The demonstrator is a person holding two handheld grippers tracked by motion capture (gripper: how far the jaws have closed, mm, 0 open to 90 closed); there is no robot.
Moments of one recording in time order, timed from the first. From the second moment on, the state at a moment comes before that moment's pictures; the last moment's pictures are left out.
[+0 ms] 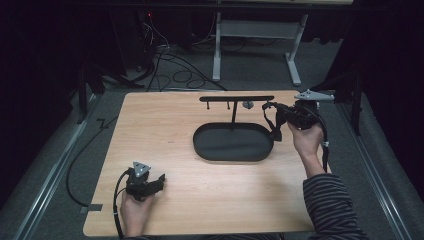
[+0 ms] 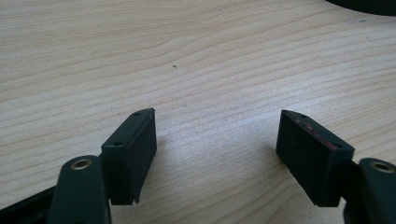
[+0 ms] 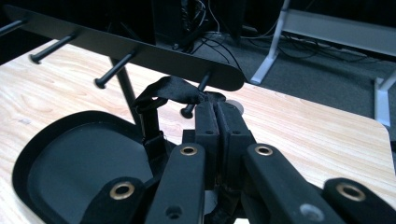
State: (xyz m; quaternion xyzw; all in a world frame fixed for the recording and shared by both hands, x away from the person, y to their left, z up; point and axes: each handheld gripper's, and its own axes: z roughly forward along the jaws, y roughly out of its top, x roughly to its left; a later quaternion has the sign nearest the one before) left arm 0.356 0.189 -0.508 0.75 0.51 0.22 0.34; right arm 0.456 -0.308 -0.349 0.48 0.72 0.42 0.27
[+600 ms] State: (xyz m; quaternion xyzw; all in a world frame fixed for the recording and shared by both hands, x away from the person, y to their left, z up) left arm 0.356 0.188 -0.508 0.75 0.51 0.22 0.34; right arm 0.474 -0.306 -0.363 0.50 0.72 0.41 0.26
